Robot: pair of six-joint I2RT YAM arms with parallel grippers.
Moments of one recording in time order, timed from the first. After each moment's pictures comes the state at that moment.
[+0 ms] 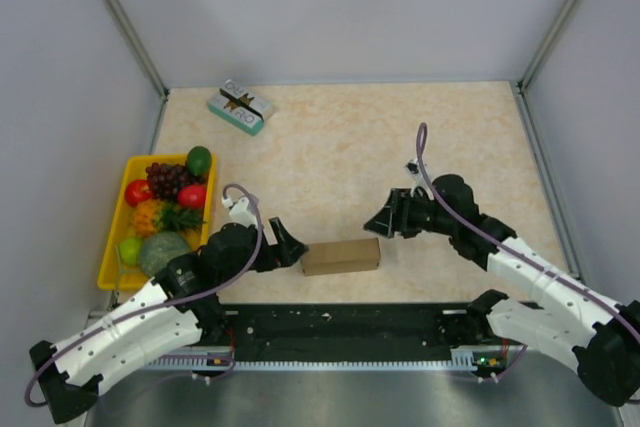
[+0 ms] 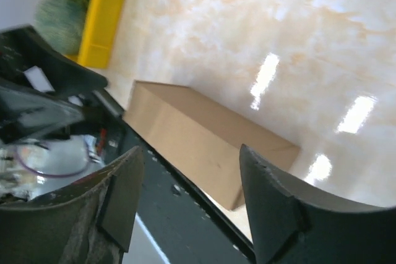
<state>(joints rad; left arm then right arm) -0.87 0.55 0.48 -0.48 -0.11 -0.93 0.60 0.92 0.57 -0.11 -0.41 0.67</state>
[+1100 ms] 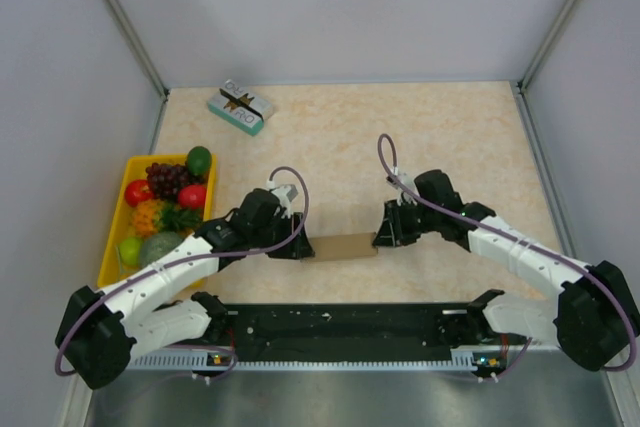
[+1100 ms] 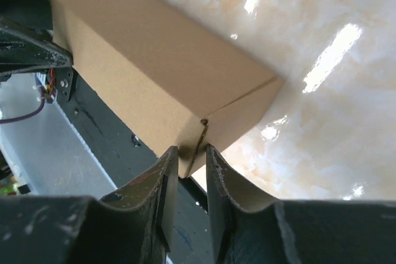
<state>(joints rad) -0.69 1.02 0.61 -0.45 0.27 -0.65 0.57 1.15 0.65 -0.34 -0.54 0.40</state>
